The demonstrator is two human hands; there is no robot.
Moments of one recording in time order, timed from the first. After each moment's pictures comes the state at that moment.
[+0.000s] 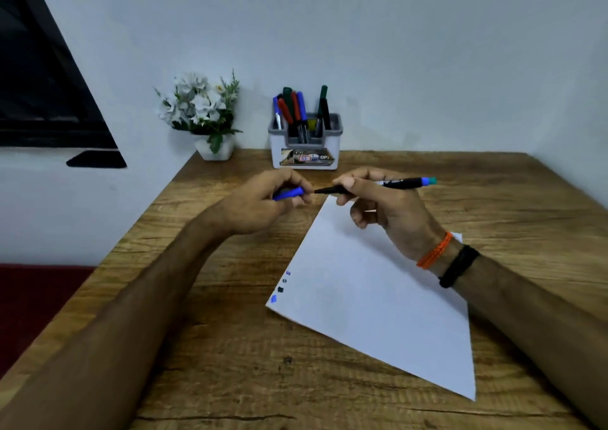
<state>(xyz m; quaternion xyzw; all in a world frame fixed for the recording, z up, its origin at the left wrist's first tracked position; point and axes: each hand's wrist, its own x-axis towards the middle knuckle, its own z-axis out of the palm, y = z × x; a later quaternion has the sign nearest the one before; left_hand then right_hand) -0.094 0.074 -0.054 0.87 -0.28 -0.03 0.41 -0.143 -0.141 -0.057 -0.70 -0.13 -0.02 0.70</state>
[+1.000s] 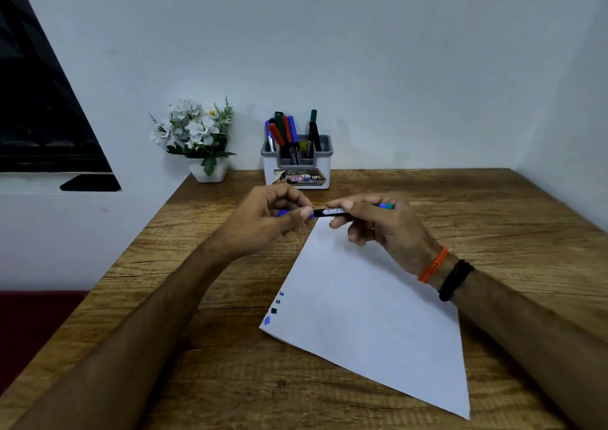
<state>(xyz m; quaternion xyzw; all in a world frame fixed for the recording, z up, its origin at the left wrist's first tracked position) -0.097 0.060 -0.059 0.79 -0.29 -0.01 0.54 -0.134 -0.158 -0.067 -0.70 -0.15 -0.03 0.70</state>
